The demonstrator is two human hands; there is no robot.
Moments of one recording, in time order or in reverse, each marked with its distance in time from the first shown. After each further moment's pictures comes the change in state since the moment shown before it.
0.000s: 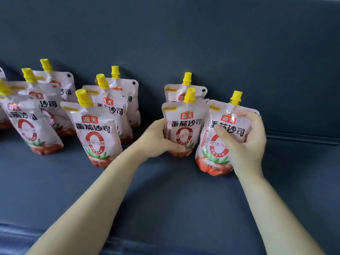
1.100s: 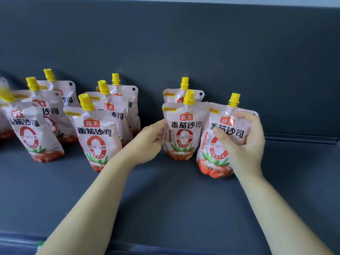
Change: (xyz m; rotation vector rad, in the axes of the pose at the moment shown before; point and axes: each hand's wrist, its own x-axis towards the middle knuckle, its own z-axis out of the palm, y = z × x) left_hand -0.007 -0.011 -0.022 0.349 -0.067 0.178; right_hand -0.008 -0.003 0.001 0.038 0.028 -0.051
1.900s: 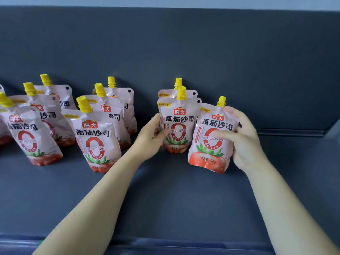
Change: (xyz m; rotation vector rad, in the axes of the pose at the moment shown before) left_hand 0.012 -0.004 0.019 -0.255 0.200 0.052; right_hand 0.016 0.003 -0.019 0.327 -0.168 0.517
